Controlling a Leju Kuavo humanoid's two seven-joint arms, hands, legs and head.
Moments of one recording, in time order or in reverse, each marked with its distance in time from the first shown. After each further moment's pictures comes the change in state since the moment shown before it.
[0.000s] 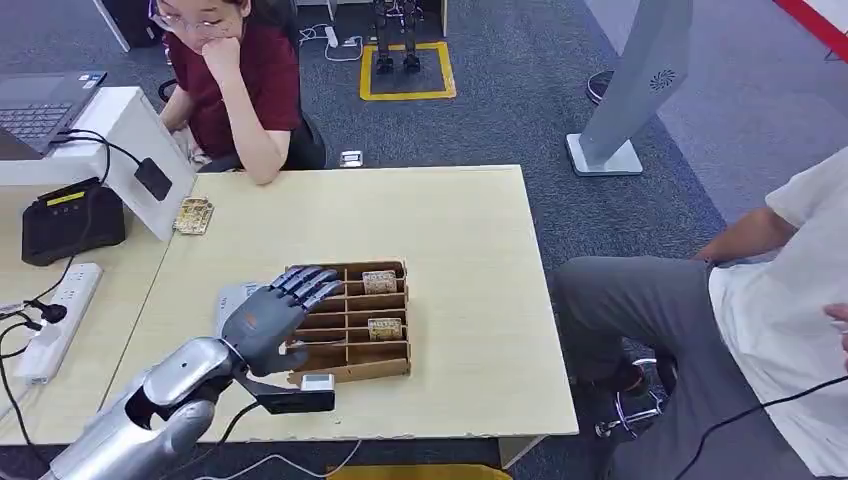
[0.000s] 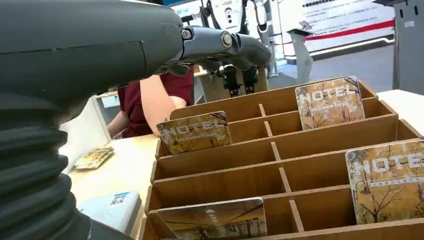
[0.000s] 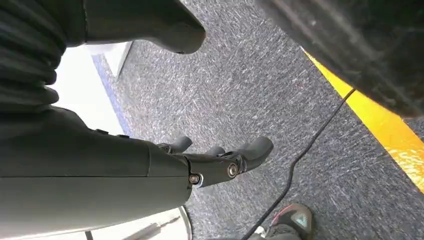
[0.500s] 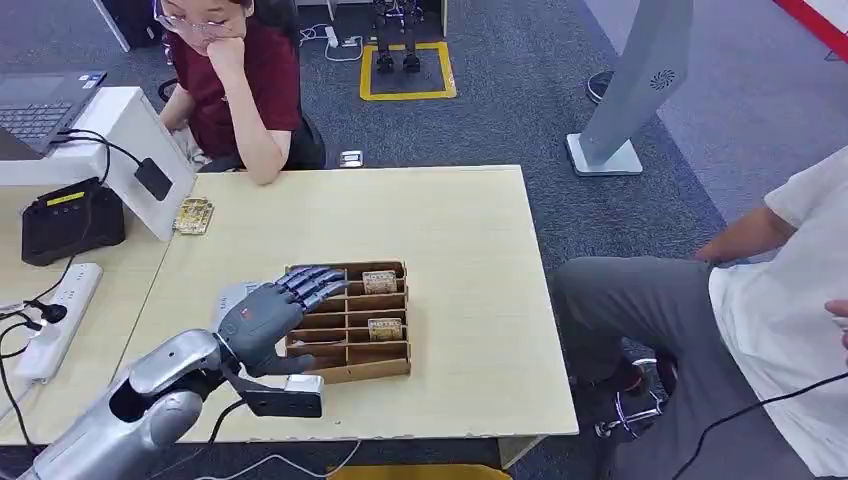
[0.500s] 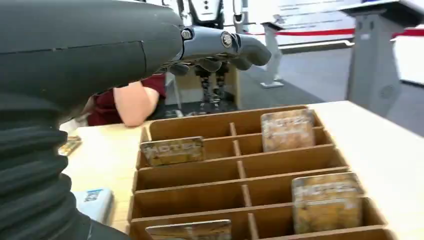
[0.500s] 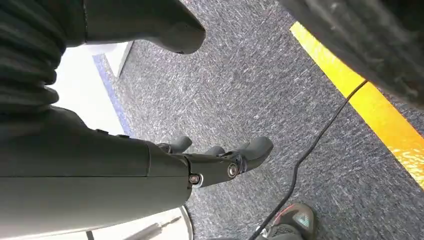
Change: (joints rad) left arm -0.015 0.035 0.010 -0.102 0.186 -0.097 -0.075; right arm 0.001 -0.005 0.000 0.000 -0.001 0.002 -0.003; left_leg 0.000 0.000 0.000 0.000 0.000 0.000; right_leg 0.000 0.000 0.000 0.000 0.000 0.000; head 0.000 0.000
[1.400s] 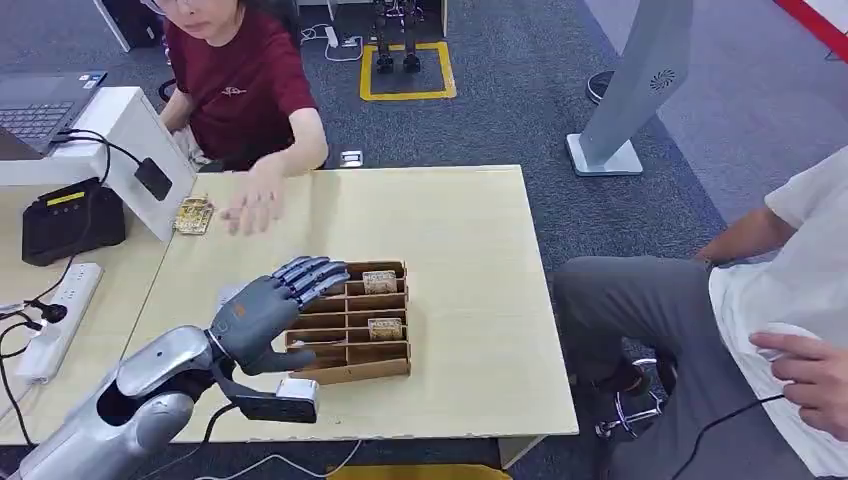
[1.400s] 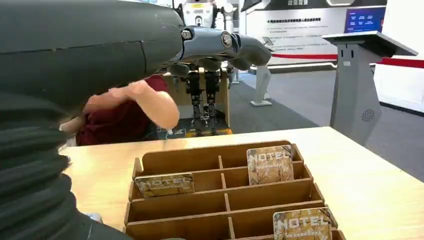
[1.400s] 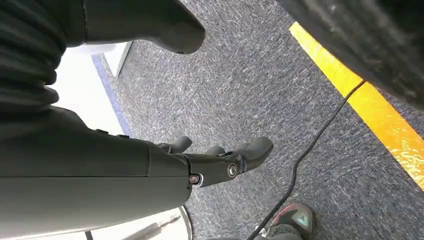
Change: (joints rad) left arm 0.003 0.017 0.013 -0.084 -0.011 0.010 0.002; right arm 0.000 0.000 0.000 0.000 0.001 -0.001 -0.005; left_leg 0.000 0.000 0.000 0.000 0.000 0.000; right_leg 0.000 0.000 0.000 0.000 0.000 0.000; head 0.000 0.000
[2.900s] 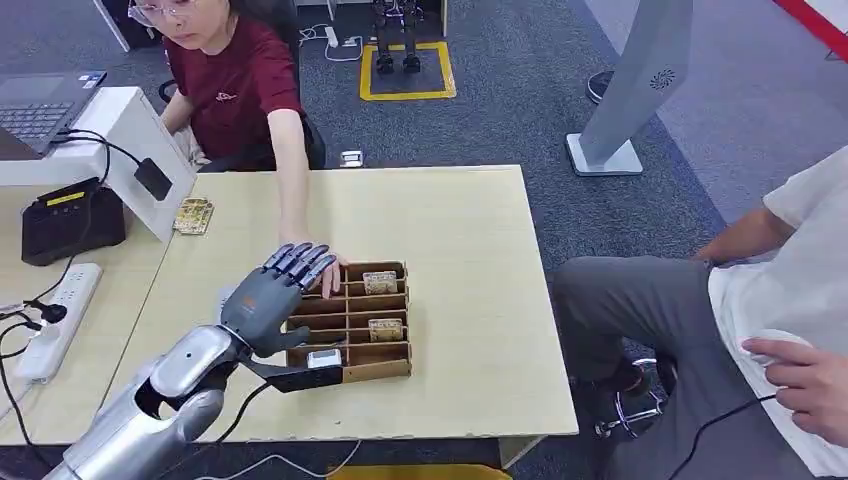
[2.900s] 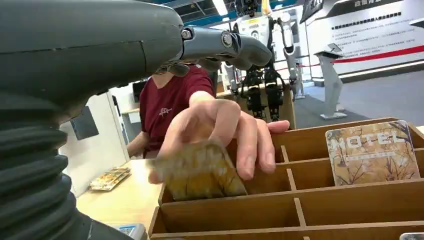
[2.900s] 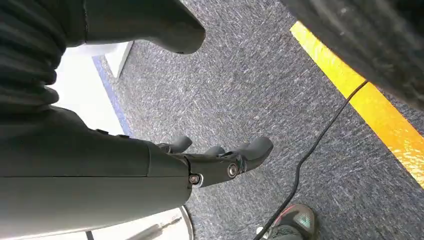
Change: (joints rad) left arm -0.009 -0.108 0.009 0.226 -0.261 0.159 0.149; right arm 0.004 0.000 0.002 0.000 -0.006 -0.005 0.001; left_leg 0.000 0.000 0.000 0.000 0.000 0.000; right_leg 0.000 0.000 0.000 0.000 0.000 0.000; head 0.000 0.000
